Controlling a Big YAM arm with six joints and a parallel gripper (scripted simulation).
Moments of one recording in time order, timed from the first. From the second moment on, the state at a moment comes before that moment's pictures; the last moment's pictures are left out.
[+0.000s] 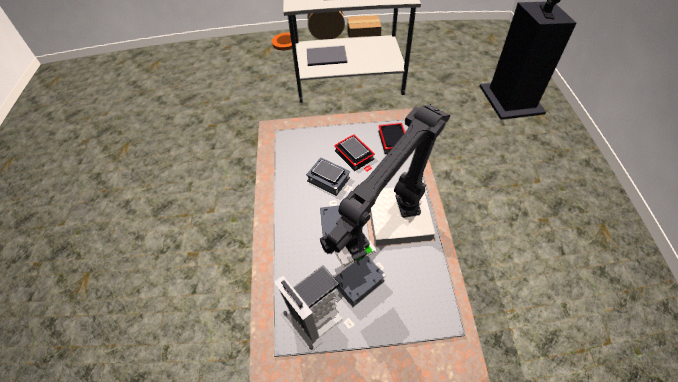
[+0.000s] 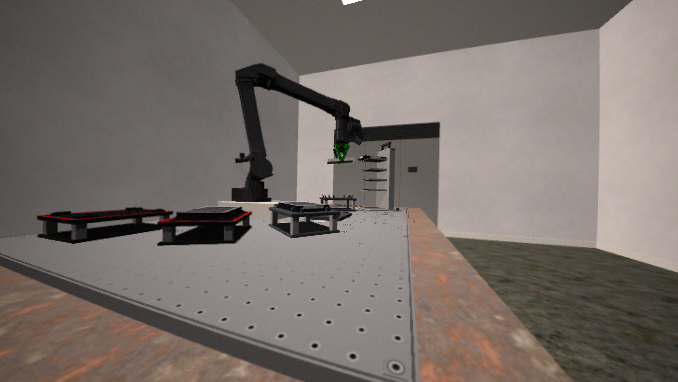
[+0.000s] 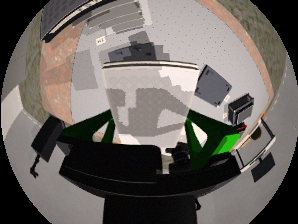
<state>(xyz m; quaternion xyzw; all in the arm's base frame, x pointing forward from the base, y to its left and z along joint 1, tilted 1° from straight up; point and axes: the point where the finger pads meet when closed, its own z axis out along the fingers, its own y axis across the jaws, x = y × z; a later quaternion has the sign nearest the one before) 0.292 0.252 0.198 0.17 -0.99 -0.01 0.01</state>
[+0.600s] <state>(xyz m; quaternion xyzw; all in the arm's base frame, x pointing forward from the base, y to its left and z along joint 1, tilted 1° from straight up) 0.319 0.206 0.199 0.04 -1.00 -0.01 0.01</state>
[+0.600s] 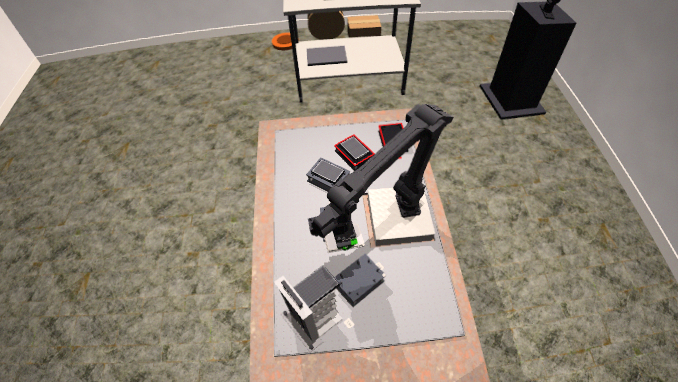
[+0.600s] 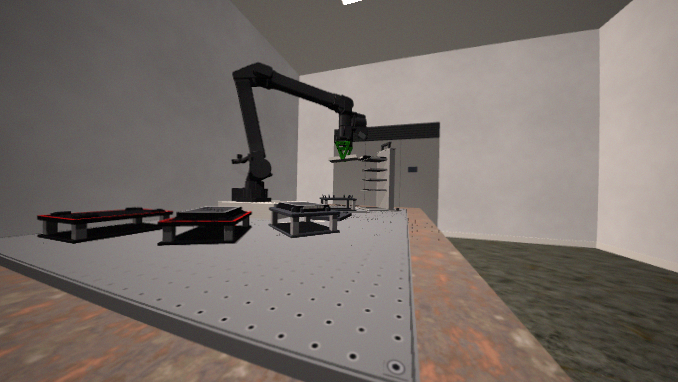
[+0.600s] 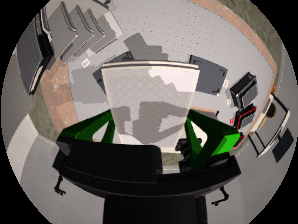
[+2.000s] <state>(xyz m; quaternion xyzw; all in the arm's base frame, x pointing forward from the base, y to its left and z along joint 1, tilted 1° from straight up) 0.375 0.100 0.198 -0.02 -1.00 -0.01 0.01</state>
